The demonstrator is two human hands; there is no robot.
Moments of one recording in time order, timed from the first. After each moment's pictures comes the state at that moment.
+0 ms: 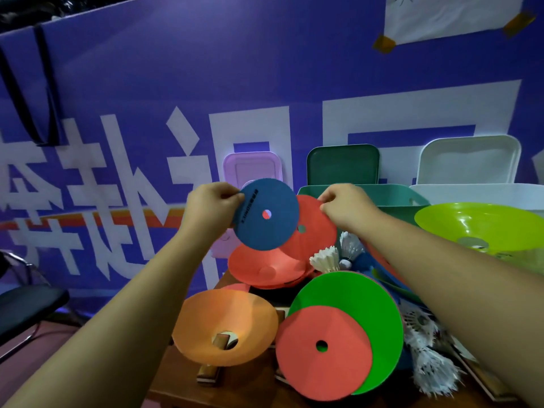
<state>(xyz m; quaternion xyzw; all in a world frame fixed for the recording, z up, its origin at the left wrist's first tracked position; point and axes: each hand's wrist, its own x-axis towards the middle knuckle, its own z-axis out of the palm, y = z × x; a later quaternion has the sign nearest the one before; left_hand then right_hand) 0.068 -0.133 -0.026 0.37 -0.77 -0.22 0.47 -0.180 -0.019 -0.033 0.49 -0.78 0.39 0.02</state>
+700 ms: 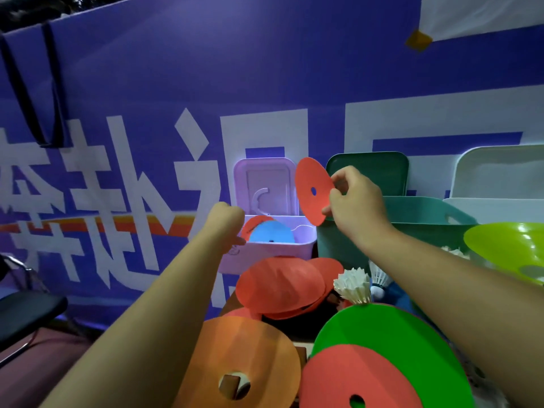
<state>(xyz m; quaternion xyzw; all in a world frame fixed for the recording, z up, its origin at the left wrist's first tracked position) 0.028 -0.226 -0.041 0.51 -0.62 -0.45 0.38 -0.165 -0.077 -0.030 0.47 -0.65 0.59 0.09</state>
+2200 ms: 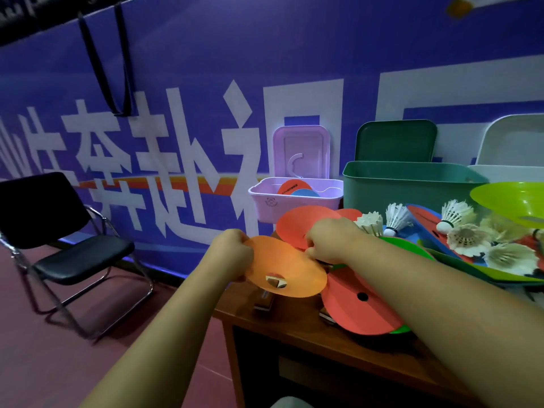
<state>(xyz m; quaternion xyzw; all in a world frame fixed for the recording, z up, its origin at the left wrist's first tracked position) 0.173 -0.059 -0.122 0.59 -0.73 -0.25 0.24 -0.060 -0.030 -0.119 0.69 -0.71 -0.06 0.13</state>
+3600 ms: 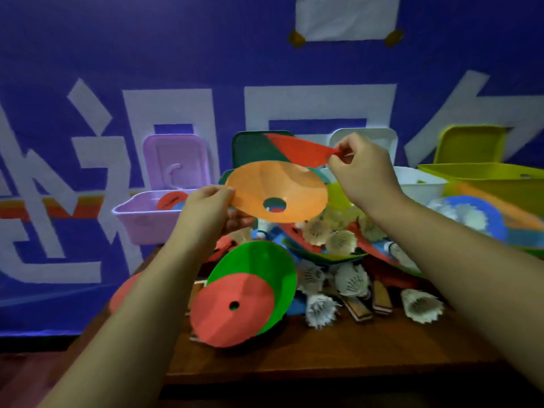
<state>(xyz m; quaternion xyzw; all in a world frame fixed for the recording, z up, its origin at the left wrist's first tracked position) -0.023 0.008 -0.057 0.25 -0.59 -0.63 0.44 -0.235 0.164 -0.013 0.42 -0.71 0.49 0.27</state>
